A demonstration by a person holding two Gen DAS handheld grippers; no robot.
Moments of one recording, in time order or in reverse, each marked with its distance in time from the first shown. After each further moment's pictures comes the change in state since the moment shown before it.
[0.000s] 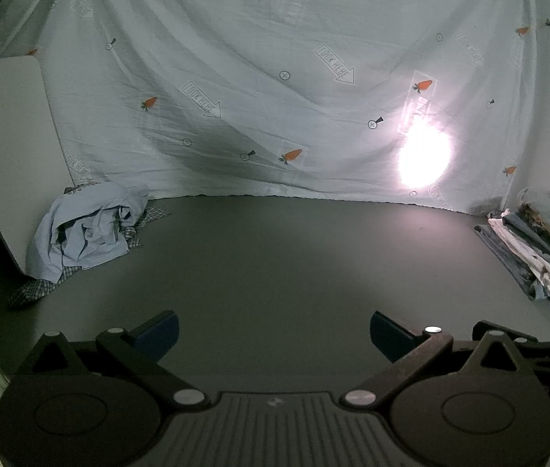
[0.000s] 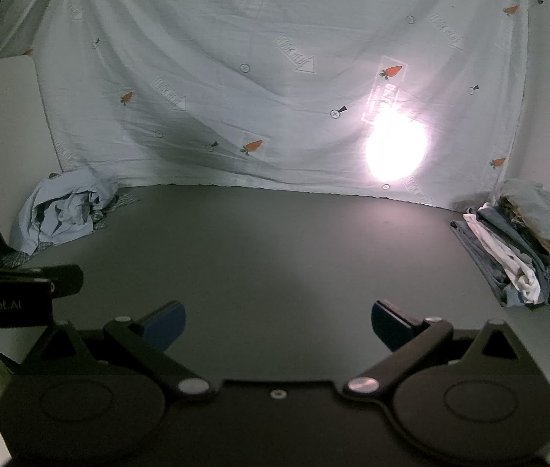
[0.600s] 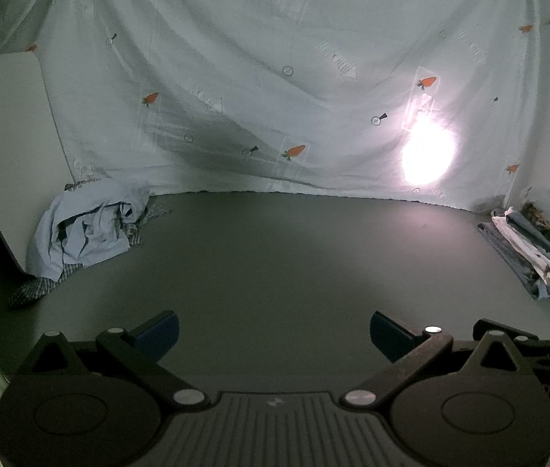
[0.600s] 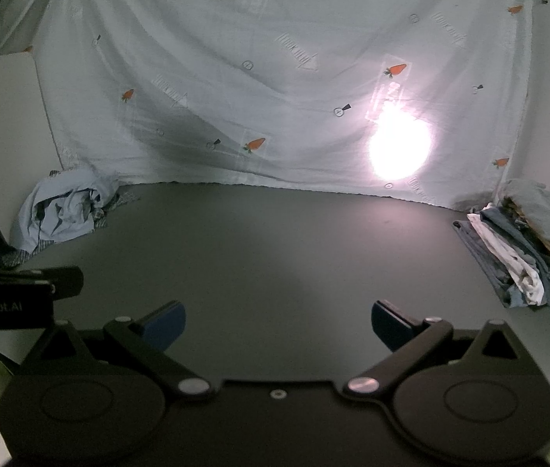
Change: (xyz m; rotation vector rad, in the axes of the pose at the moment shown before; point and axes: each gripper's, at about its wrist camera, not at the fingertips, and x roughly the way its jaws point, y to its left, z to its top) left arm 0.006 0.007 0.001 -0.004 0.013 -0.001; right arm 0.006 0.011 0.002 -0.009 0.008 -0.004
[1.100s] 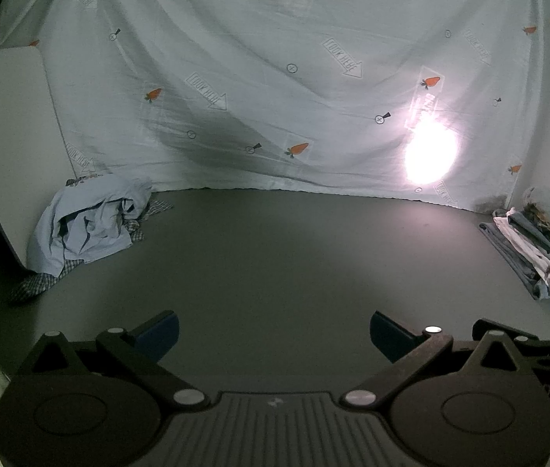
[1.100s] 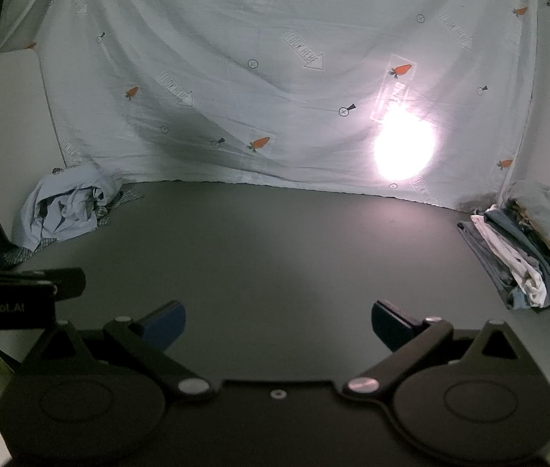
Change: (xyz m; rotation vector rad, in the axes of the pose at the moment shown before) left arm 0.000 0.005 -0.004 -0.013 0.002 -0.003; right arm 0.003 0.002 0.005 -0.008 0.007 0.004
